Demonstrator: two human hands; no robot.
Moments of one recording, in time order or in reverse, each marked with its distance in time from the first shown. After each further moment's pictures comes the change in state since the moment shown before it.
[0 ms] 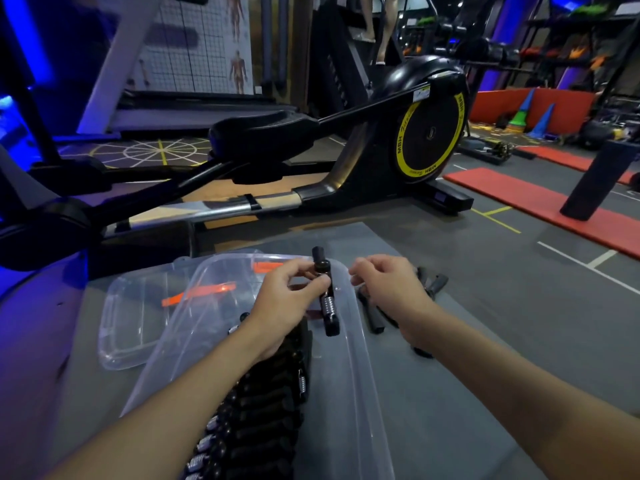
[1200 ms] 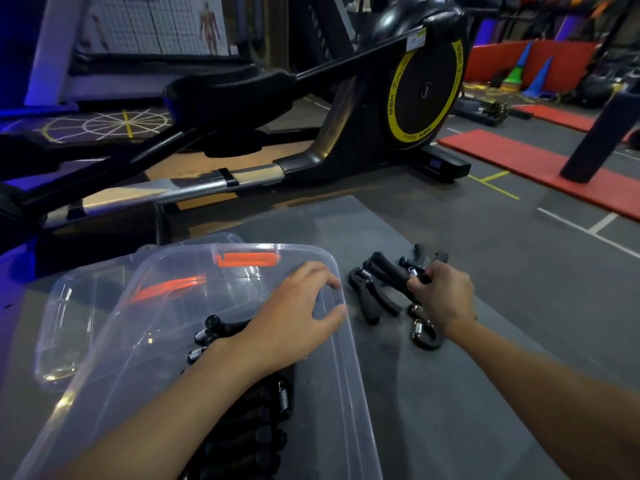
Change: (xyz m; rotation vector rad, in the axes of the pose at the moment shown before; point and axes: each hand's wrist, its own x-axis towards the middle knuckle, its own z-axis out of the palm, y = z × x) left_hand 0.040 -0.042 0.023 0.818 -0.304 0.236; right_hand 0.110 0.163 -0.061 -0.589 0.457 0.031
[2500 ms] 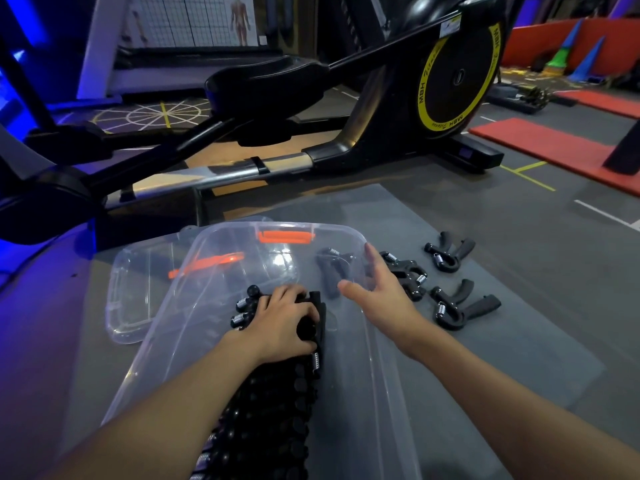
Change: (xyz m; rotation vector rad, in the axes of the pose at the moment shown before) left_hand -0.053 -0.086 0.013 0.390 -0.218 -0.193; right_hand -0.118 -0.108 -0.006 0.742 -0.642 -0.072
